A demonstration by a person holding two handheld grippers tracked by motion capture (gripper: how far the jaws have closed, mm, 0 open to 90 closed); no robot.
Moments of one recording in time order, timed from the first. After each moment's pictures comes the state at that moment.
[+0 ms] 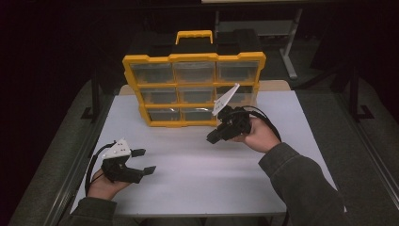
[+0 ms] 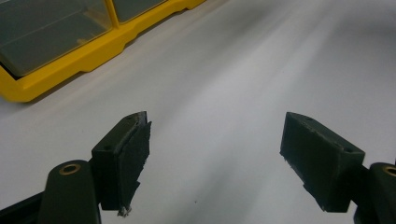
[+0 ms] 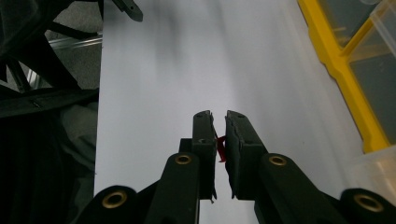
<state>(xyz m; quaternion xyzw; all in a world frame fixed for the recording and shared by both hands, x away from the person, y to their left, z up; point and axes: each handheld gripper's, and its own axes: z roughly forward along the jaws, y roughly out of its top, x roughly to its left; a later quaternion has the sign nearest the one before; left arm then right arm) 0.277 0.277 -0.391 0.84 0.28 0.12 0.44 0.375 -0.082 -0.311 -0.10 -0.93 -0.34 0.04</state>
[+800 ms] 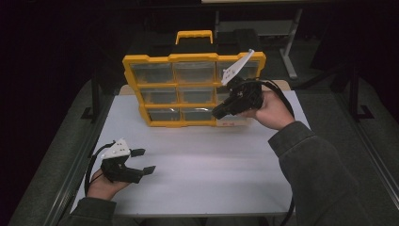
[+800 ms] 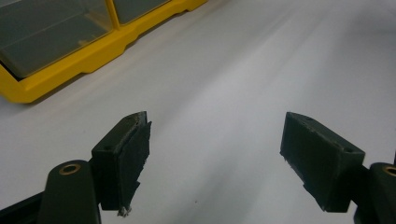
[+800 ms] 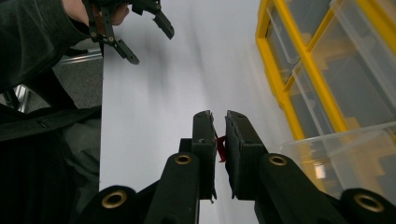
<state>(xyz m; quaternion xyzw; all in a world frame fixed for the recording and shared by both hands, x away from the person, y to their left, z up) 0.276 0.278 -0.389 0.84 0.29 0.12 0.44 0.391 -0.102 -0.233 -0.10 -0.93 -0.36 0.00</state>
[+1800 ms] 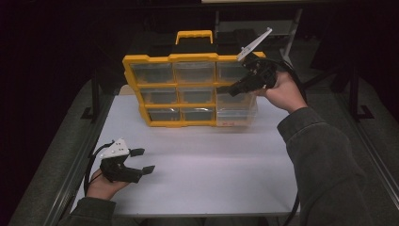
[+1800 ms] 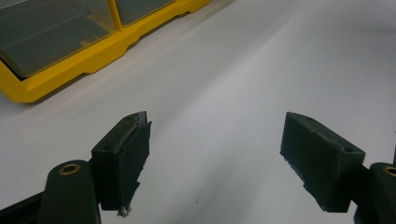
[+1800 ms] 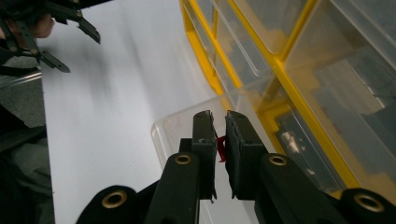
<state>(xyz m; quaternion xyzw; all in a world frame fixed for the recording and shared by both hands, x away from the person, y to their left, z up) 0.277 0.280 -0.390 0.84 0.29 0.12 0.44 0.434 -0.140 -0.215 -0.20 -0.92 -0.35 -0.04</state>
